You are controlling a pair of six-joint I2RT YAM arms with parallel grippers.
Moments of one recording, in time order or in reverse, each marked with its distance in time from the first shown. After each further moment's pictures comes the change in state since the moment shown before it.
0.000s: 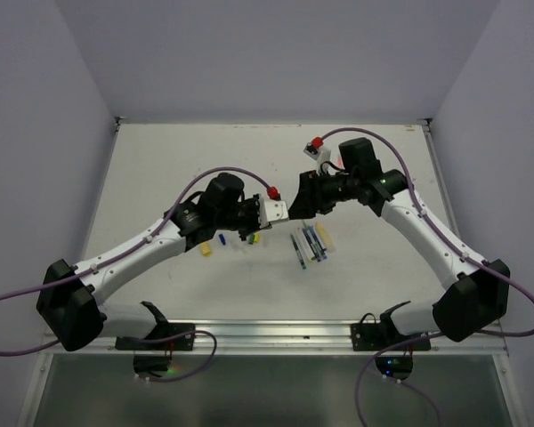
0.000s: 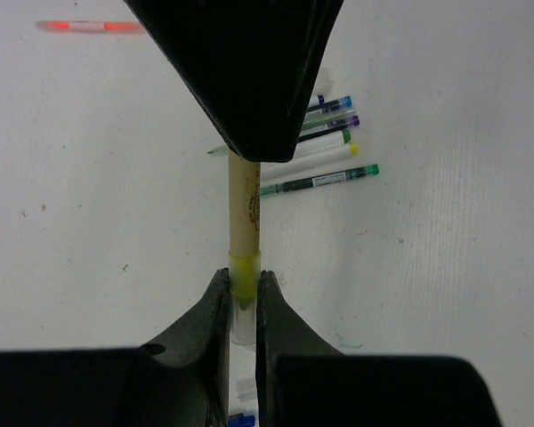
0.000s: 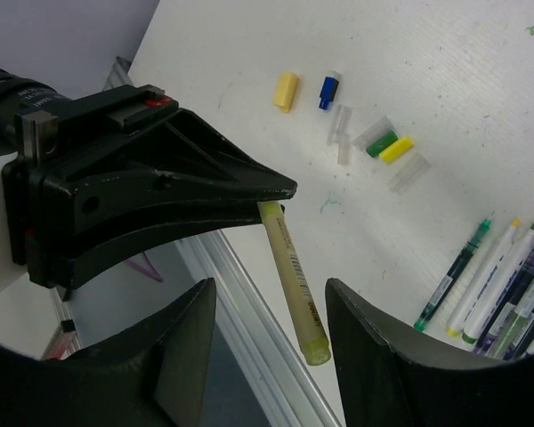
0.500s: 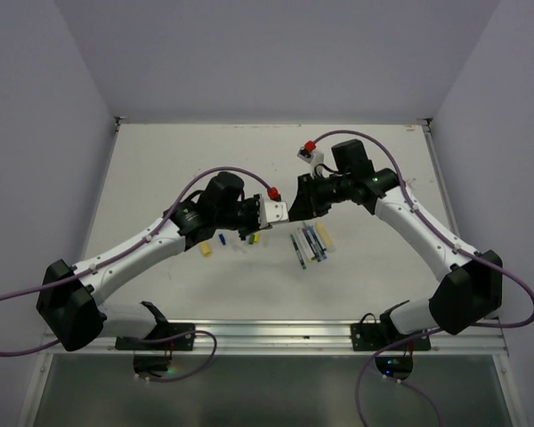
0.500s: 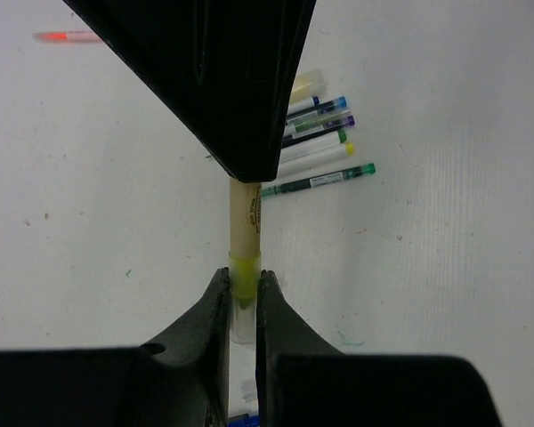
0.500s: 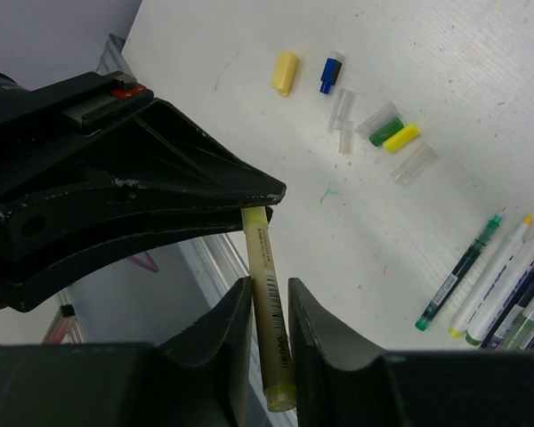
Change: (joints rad) left arm 0.000 0.000 0.016 -0.020 0.019 0.033; right arm 0.025 0.051 0.000 -0.004 -0.005 -0.023
